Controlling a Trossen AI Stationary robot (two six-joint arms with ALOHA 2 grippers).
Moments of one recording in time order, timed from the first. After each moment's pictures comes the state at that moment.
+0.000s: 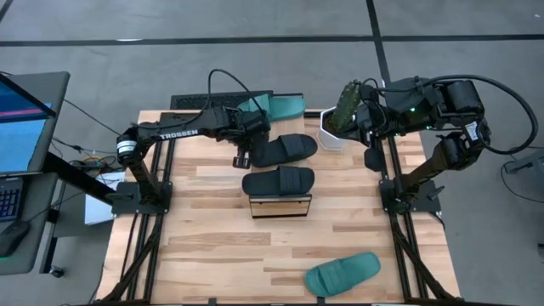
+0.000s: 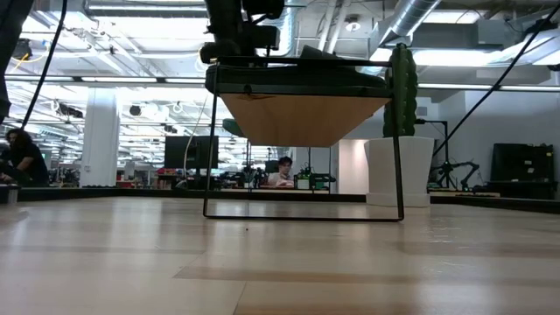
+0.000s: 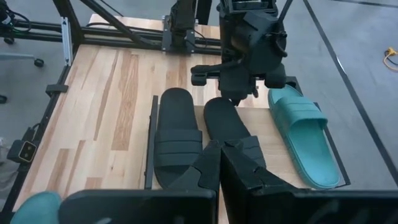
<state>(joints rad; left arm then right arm) 0.28 1.75 1.65 -1.07 -0.16 0.50 0.05 1.49 2.35 -1.52 0.11 -0.11</state>
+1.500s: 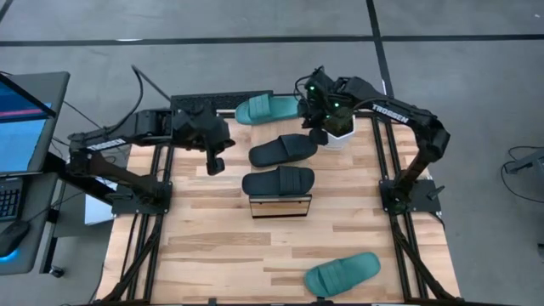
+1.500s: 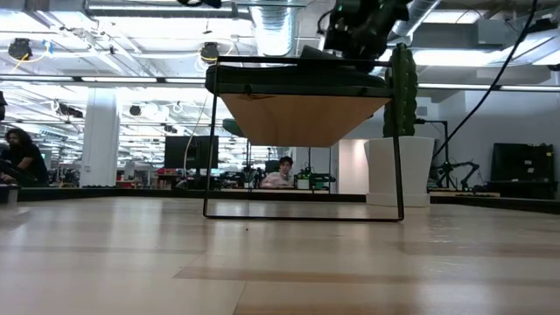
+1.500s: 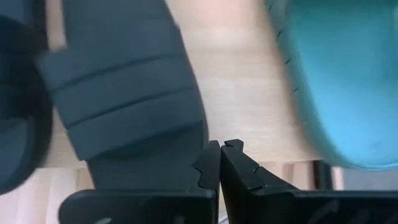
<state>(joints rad) 0.12 1.28 1.56 -1.03 -0.16 0.03 -0.55 1.68 1.63 -1.05 -0.25 -0.56</state>
